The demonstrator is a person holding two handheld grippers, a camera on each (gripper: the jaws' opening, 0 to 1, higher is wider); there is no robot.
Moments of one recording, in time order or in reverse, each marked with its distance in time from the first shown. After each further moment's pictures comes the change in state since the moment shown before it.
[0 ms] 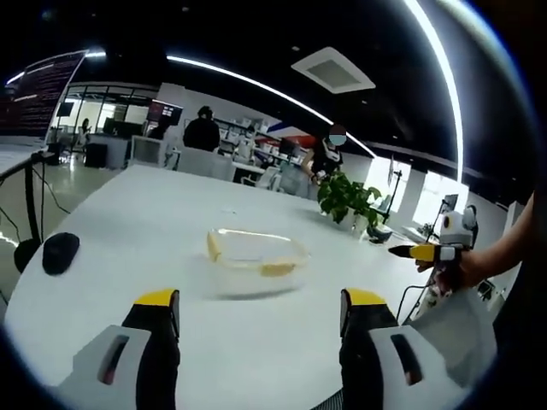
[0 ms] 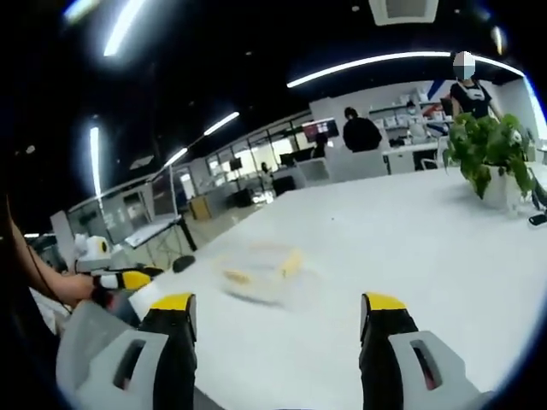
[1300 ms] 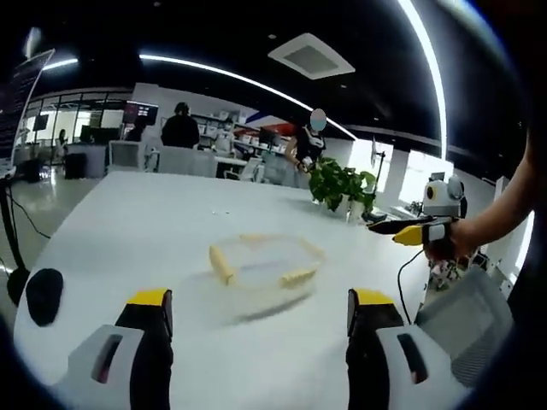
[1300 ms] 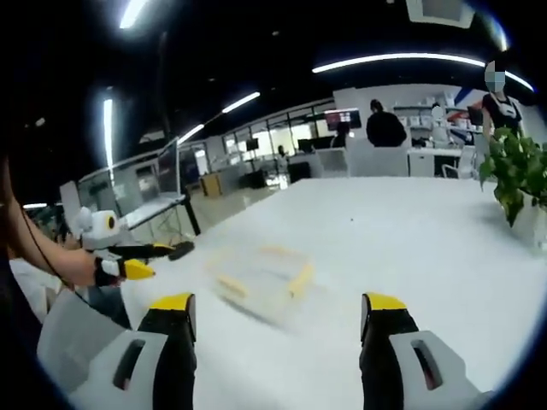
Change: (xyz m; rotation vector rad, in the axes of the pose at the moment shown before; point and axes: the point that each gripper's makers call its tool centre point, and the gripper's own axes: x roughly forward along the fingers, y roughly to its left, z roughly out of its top) left arm 0.040 0.027 0.013 0.096 0.049 -0.081; right arm 0.073 0.006 0.013 -0.094 0.086 0.056
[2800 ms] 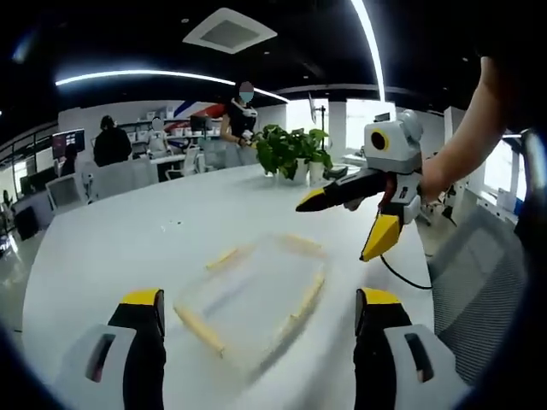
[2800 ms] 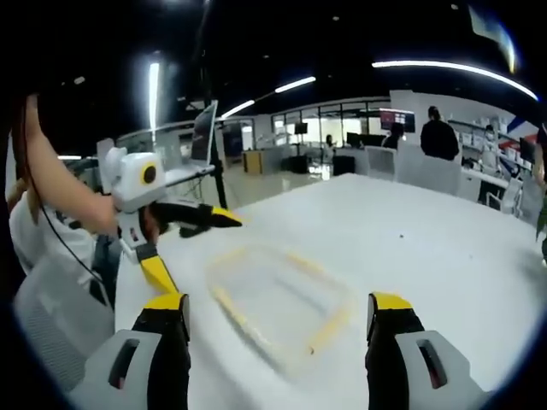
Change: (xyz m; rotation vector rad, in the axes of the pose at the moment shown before) left arm 0.089 -0.011 0.016 0.293 0.099 -0.251; right arm 0.099 0.015 0.002 -0.173 0.070 0.175
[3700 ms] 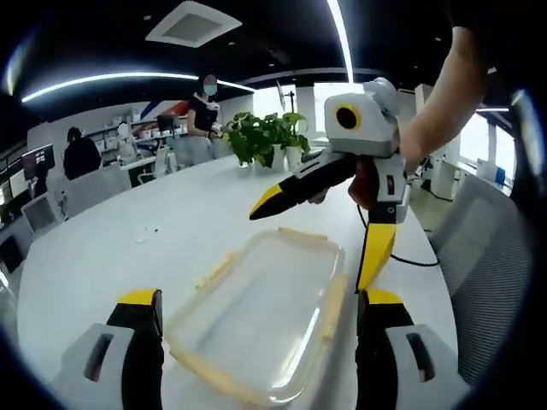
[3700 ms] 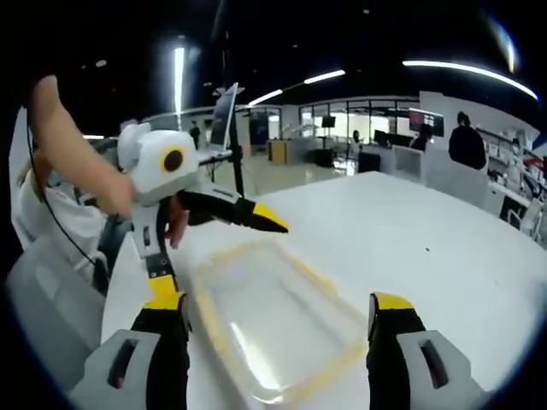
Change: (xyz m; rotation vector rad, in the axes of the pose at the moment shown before) left arm 0.049 0.009 0.002 0.139 0.046 -0.132; right arm 0.051 -0.002 0.001 -0.102 0.060 0.128
